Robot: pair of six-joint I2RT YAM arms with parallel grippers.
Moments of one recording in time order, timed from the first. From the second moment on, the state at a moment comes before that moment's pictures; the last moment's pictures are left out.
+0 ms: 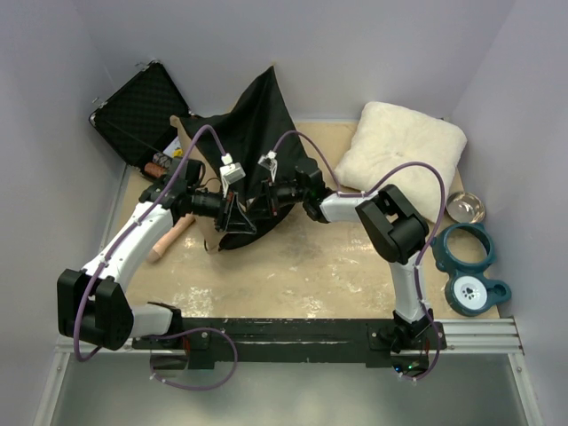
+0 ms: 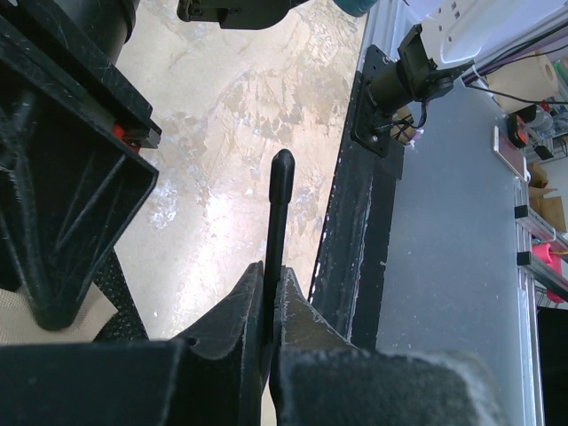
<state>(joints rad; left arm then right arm) -0.25 1.30 1.00 -0.64 1.09 0.21 0.64 2.09 1.22 0.73 -1.04 0.66</state>
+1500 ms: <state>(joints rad) -0.20 1.34 1.09 -0.73 0.95 0.38 0.56 1.96 1.24 0.72 -1.12 0.95</state>
